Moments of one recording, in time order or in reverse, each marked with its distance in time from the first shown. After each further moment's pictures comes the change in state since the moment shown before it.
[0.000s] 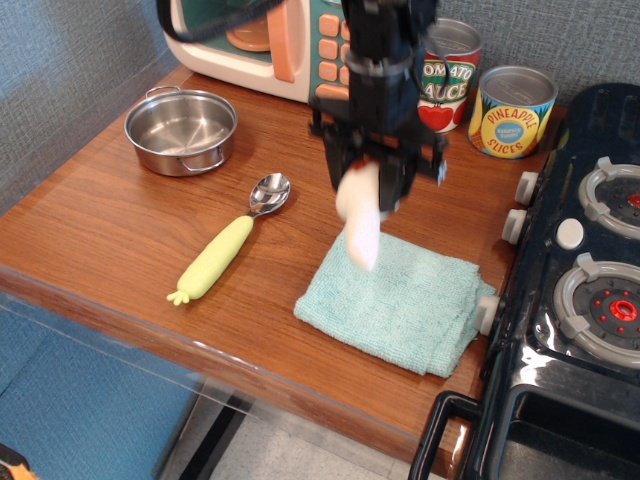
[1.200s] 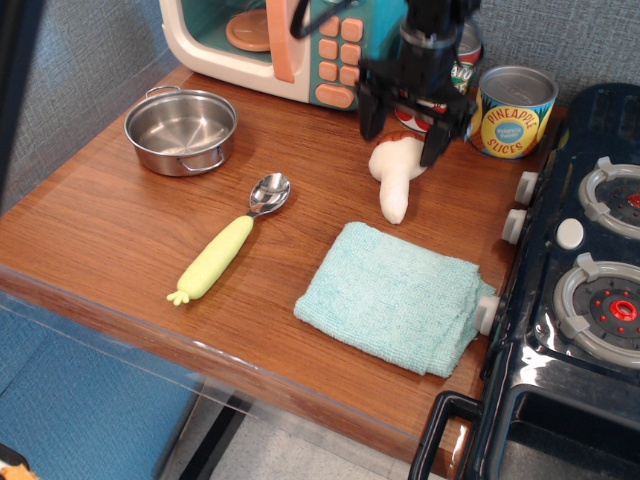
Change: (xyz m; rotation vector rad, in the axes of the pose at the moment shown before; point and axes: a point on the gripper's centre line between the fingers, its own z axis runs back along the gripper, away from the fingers) arm 0.085 0.019 -0.028 0.143 -0.031 -0.008
